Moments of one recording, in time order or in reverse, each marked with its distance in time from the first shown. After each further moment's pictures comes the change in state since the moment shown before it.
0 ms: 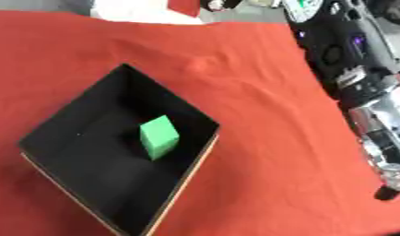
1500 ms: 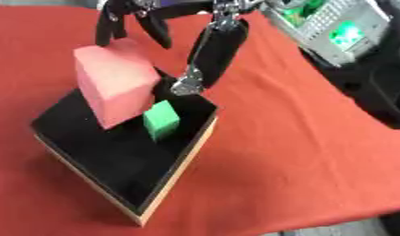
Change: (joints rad) left arm -0.008 -0.023 -0.001 0.000 0.006 -0.008 -0.002; right arm 0.093 -0.073 0.240 -0.668 -0.221 0.174 0.136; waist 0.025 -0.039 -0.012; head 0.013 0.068
